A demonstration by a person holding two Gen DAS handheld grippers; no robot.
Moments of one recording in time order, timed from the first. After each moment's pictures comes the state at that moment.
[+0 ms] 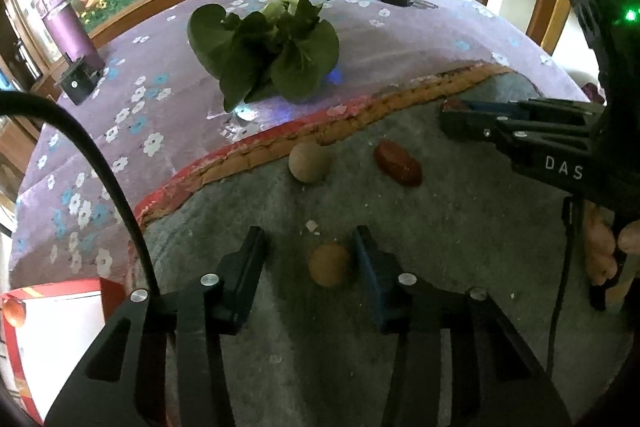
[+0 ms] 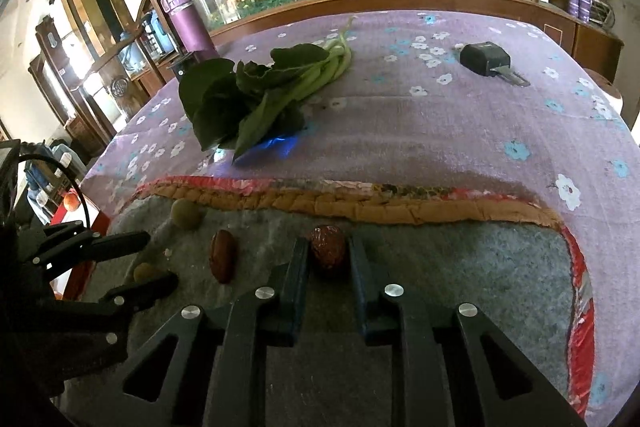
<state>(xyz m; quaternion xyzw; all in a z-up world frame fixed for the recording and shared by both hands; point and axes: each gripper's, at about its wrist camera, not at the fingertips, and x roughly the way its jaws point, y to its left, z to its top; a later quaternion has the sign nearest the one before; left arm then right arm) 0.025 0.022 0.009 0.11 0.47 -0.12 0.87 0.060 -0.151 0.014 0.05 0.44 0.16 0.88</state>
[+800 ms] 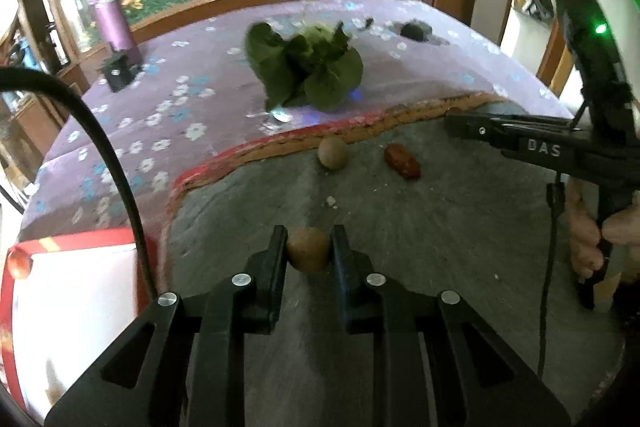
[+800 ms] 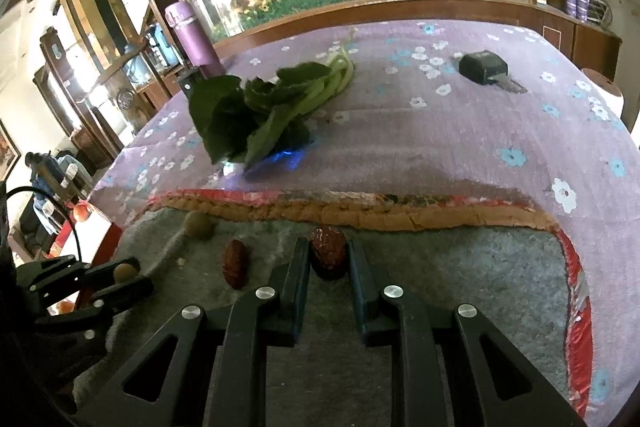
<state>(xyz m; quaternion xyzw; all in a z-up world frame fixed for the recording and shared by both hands) -0.021 0.046 0.031 0.07 0.42 -0.08 0.90 0.055 -0.156 0.024 0.07 0.42 0.17 0.89</state>
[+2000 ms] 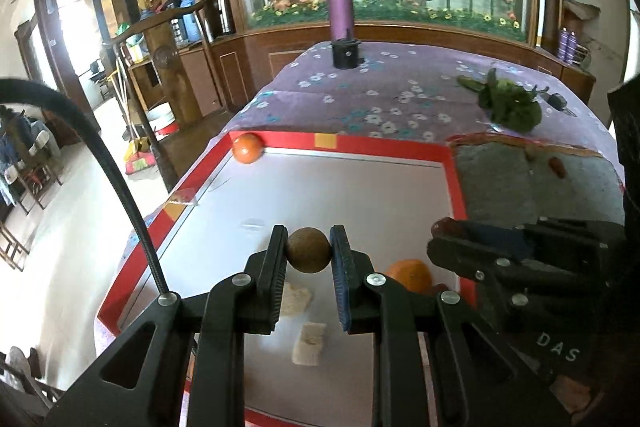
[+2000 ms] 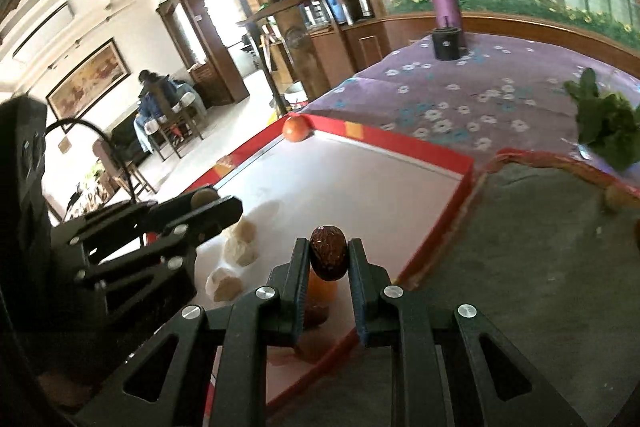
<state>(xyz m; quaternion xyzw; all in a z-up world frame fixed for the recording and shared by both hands) -0.138 0.218 0.049 0.00 0.36 0.16 0.92 -0.074 0.105 0.048 0.01 0.39 0.41 0.83</state>
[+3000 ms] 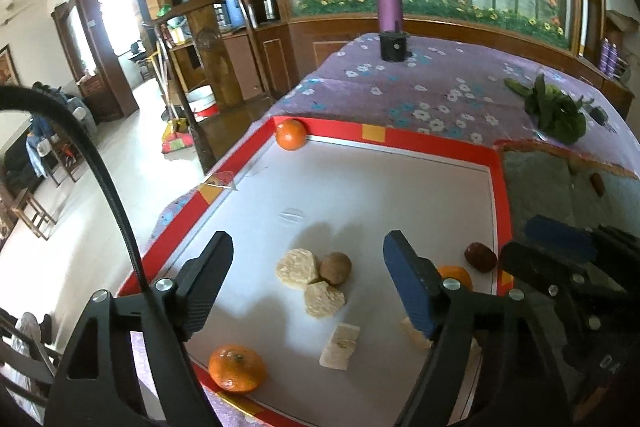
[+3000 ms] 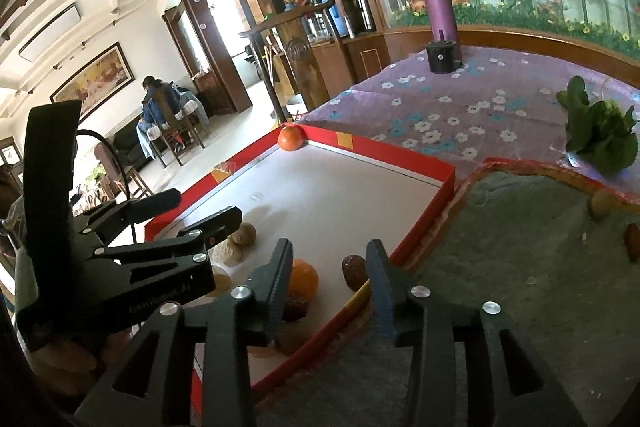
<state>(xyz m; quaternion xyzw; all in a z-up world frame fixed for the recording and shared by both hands) -0.143 0.230 0.047 -0.01 0.36 0.24 0.90 -0.075 0.086 0.051 0.01 0.37 0.41 0.84</state>
